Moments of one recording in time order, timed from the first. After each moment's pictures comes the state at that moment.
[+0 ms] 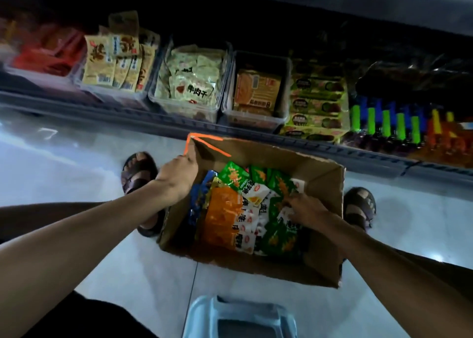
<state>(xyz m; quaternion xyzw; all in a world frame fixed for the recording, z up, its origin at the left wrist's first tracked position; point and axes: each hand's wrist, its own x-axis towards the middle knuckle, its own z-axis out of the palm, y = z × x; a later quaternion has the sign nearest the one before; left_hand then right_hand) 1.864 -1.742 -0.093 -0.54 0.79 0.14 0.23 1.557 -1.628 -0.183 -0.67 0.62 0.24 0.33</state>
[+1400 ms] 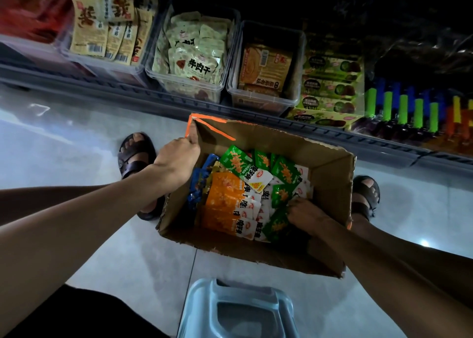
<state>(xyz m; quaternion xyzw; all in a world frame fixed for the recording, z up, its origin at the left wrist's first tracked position) 1.868 -1.744 -0.104 -0.52 0.82 0.10 0.22 1.567 -1.591 -0.225 -0.83 0.33 0.45 0.09</state>
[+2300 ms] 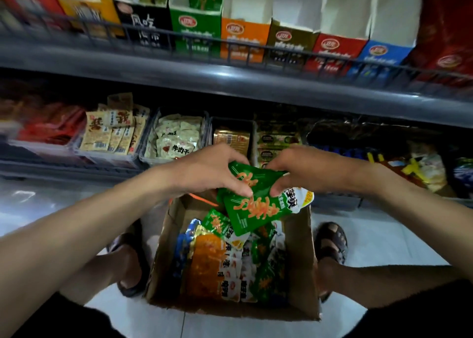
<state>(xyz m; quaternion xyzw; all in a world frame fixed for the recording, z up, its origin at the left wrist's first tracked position) 1.786 -1.757 0.116 -0.37 0.74 0.57 0.00 1.579 -1.707 0.127 -0.77 0.56 0.08 0.30</state>
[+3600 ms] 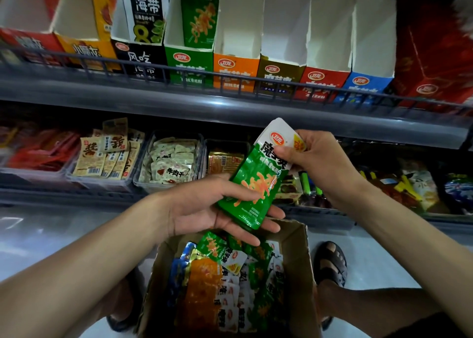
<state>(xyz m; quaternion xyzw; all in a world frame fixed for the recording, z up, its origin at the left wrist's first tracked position) 1.782 -1.747 0.131 -0.26 0.41 0.88 0.00 1.575 -1.706 0.143 -0.49 0.66 -0.43 0.38</state>
